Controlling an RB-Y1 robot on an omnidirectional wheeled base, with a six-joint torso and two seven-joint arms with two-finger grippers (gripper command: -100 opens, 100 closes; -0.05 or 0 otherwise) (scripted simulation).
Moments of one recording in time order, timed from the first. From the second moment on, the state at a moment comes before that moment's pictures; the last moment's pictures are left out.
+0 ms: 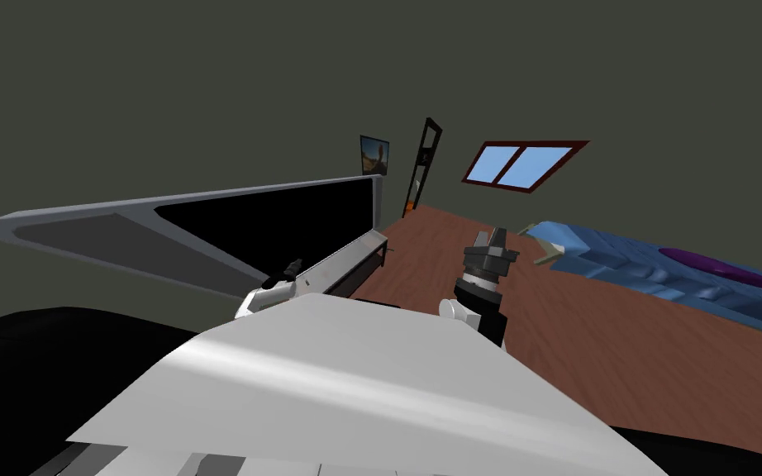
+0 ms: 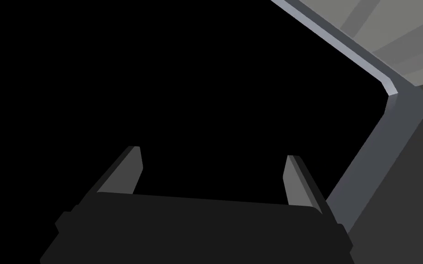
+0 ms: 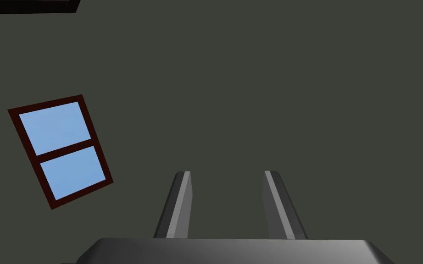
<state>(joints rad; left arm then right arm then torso) 0.35 0.18 0.50 -1.65 0.06 0.45 -0.57 0.51 0.03 -0.02 -2.37 -0.11 -0.42 0.12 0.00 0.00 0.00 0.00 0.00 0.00</state>
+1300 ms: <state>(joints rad) 0.28 0.15 0.63 -1.43 0.13 0.80 -0.74 0.51 0.03 -0.02 -2.37 -0.11 -0.42 0.12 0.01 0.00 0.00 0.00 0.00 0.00</state>
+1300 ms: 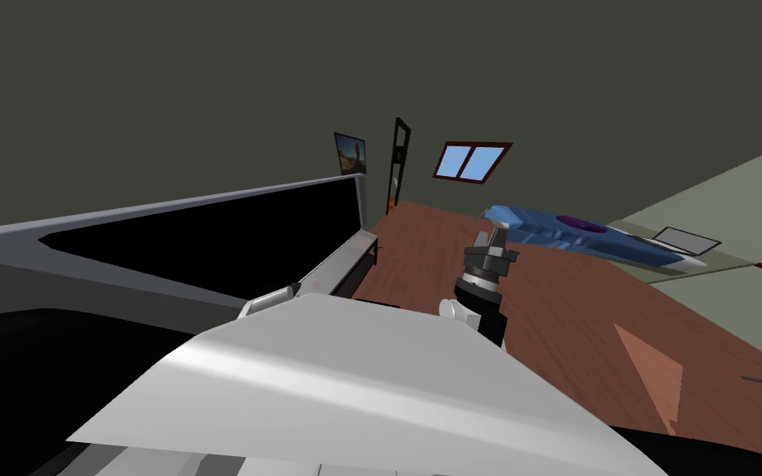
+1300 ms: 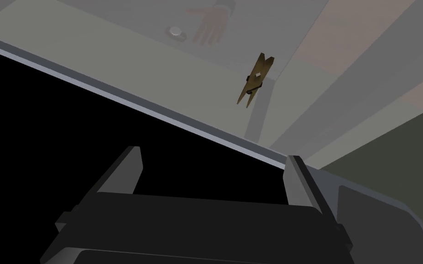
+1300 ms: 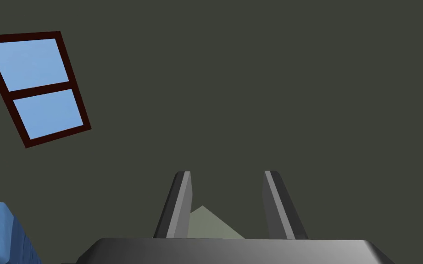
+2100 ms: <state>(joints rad) 0.25 0.15 0.69 -1.35 0.18 1.00 -0.84 0.51 0.03 -0.02 -2.37 -0.11 -0.42 0.12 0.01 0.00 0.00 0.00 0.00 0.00</state>
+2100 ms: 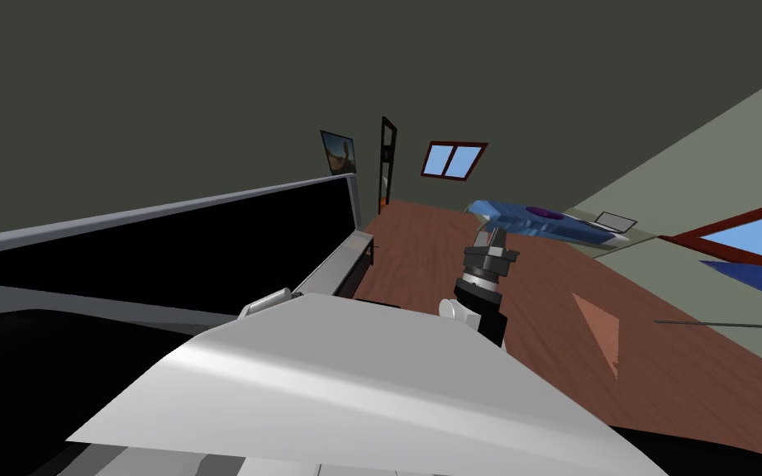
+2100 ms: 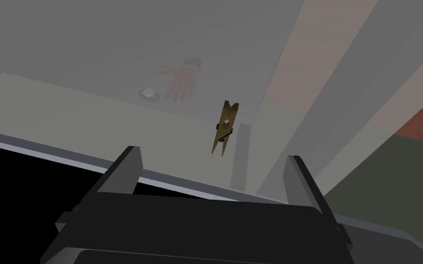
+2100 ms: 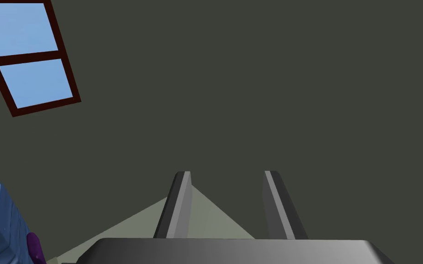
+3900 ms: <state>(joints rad) 0.14 0.20 0.66 -1.11 0.17 1.02 -0.78 0.51 0.03 -0.02 -2.37 -0.11 -0.42 0.12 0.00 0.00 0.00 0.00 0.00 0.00</state>
